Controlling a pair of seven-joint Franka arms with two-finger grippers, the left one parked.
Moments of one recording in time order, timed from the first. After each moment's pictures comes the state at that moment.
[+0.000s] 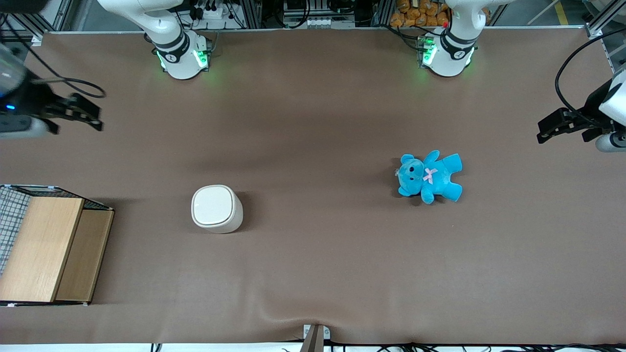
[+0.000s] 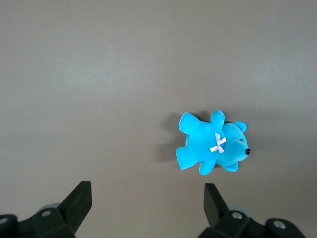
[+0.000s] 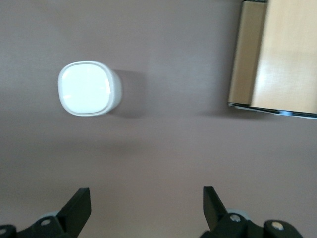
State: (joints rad) arm 0.17 -0.01 -0.04 -1.61 0.00 1.58 0.06
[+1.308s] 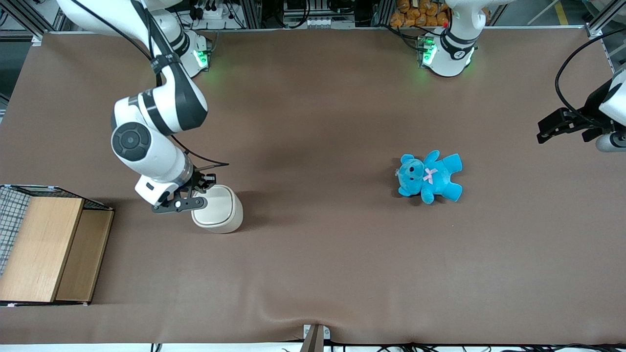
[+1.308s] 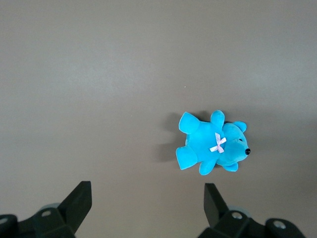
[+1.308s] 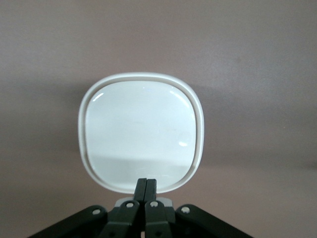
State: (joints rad) arm 0.27 0.36 0.06 -1.77 -0.02 2.08 0.20
